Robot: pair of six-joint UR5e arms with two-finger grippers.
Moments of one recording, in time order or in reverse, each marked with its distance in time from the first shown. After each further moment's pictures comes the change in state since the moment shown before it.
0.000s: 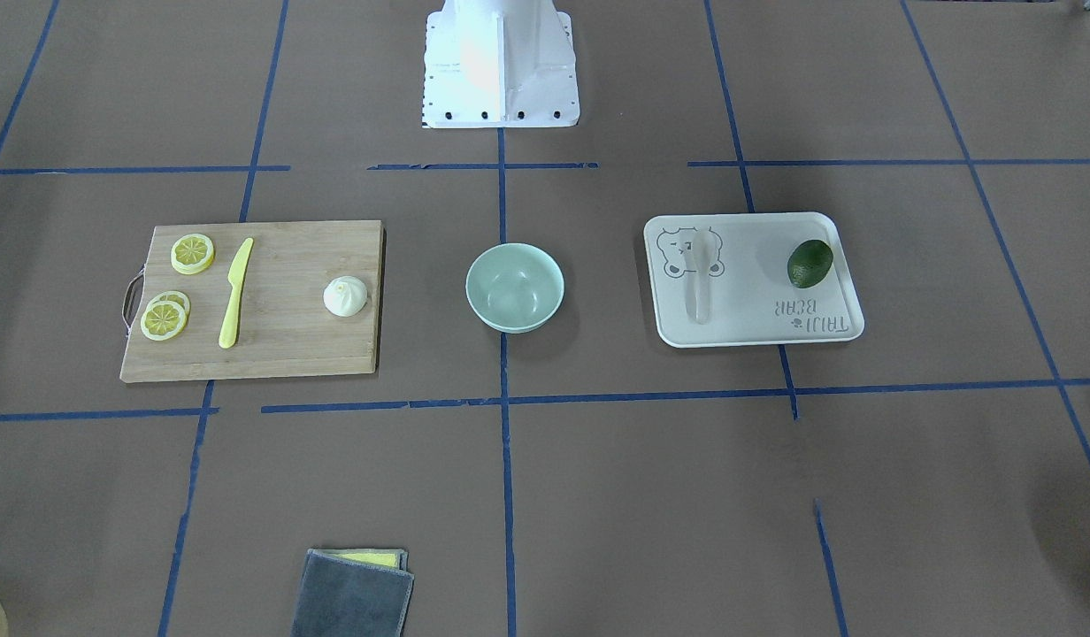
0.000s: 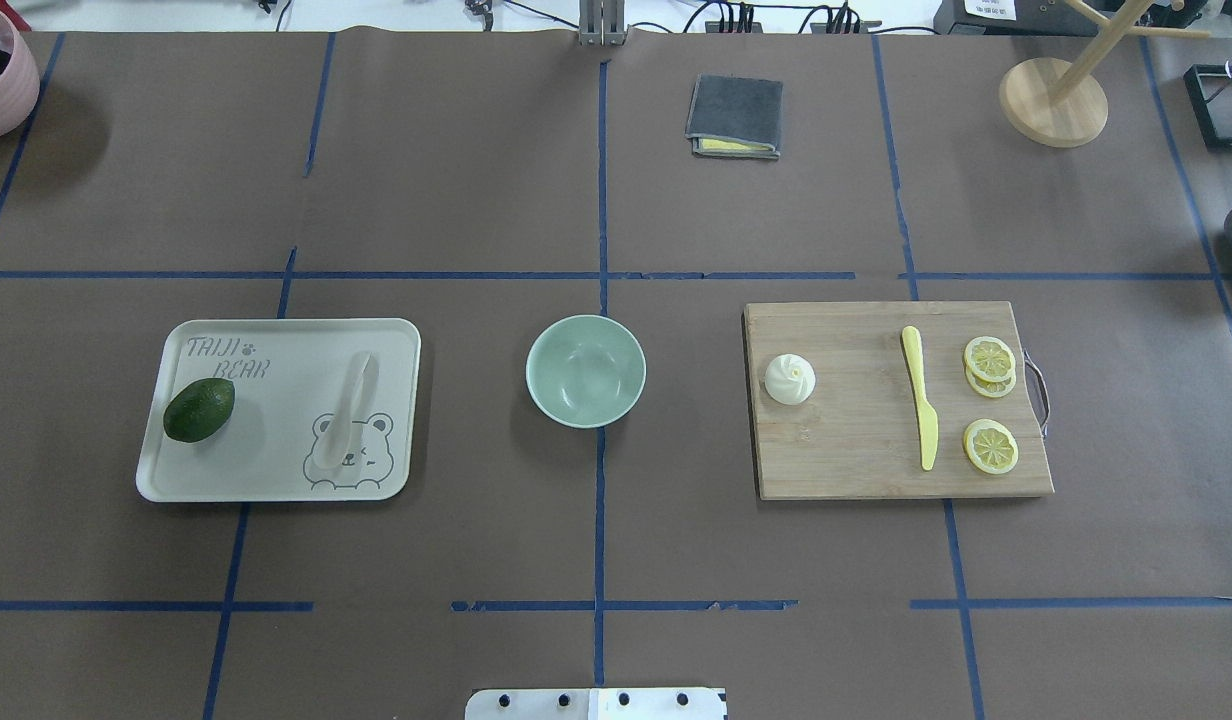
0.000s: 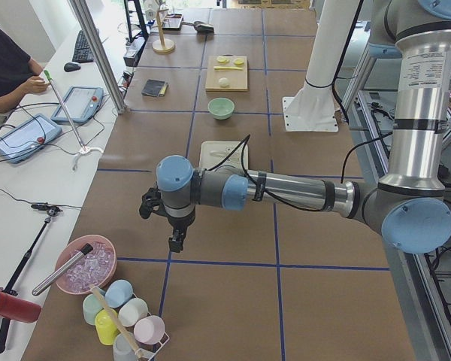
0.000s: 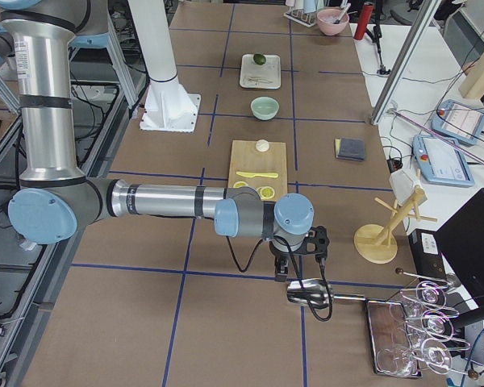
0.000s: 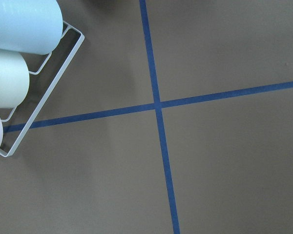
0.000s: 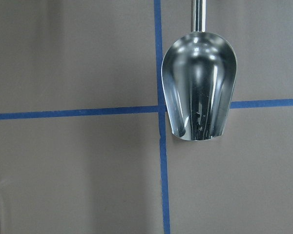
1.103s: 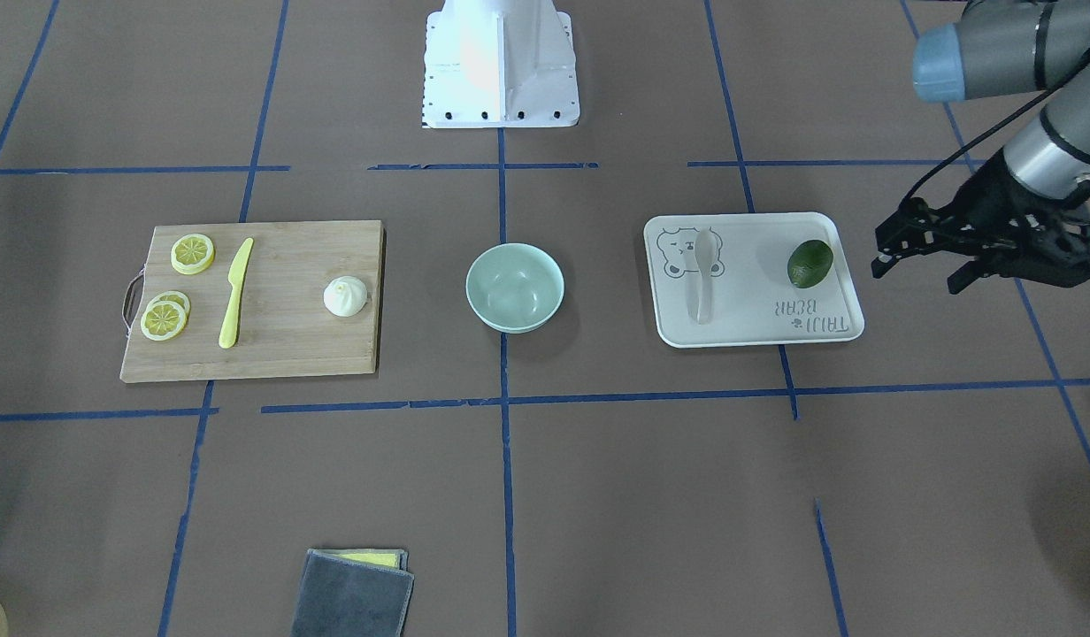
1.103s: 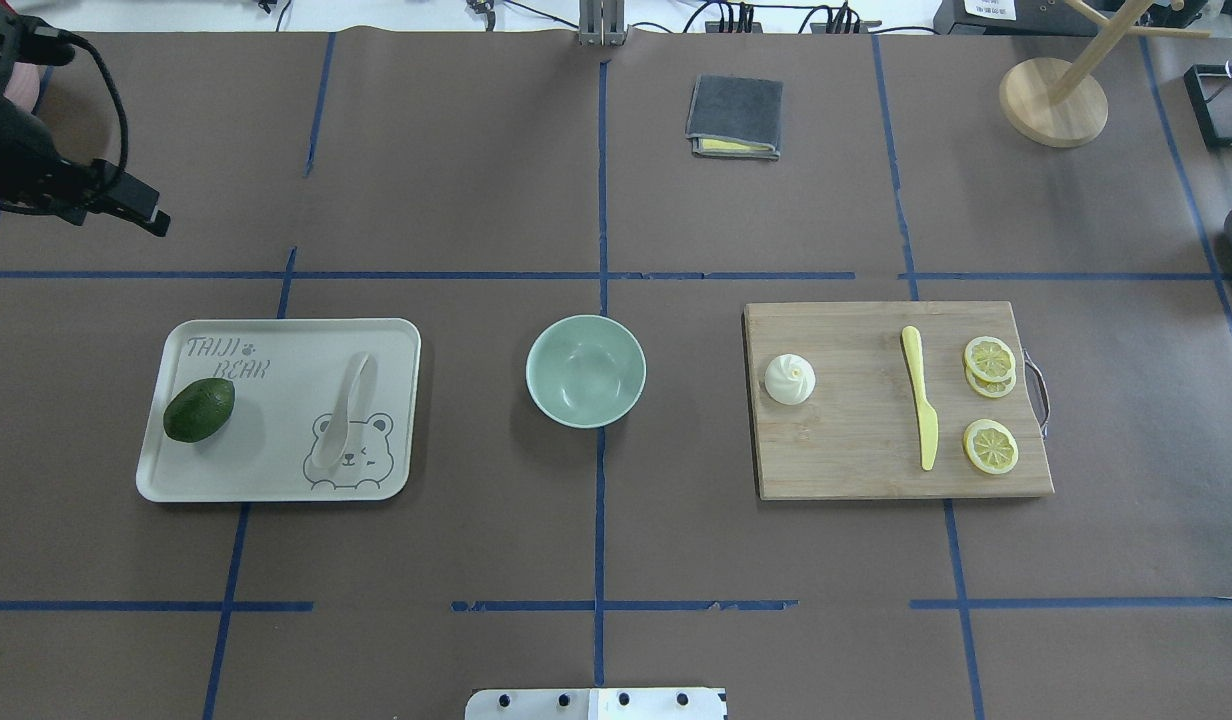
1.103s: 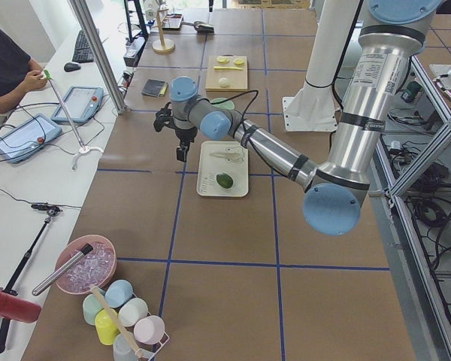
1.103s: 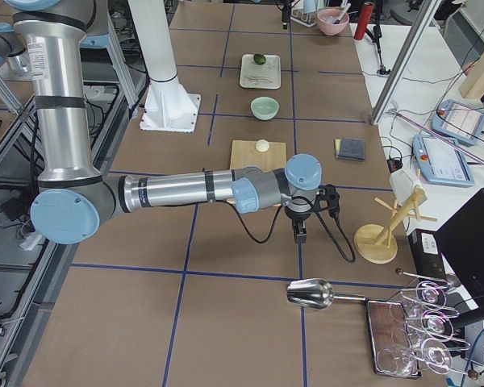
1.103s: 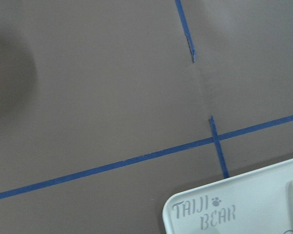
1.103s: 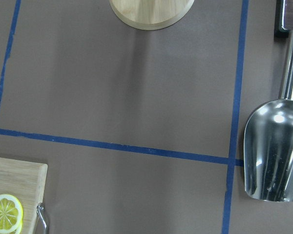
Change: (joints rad) left arm 0.458 -0.202 -0.159 -0.131 0.087 -0.696; right arm -0.134 0.048 0.057 0.165 -0.002 0.137
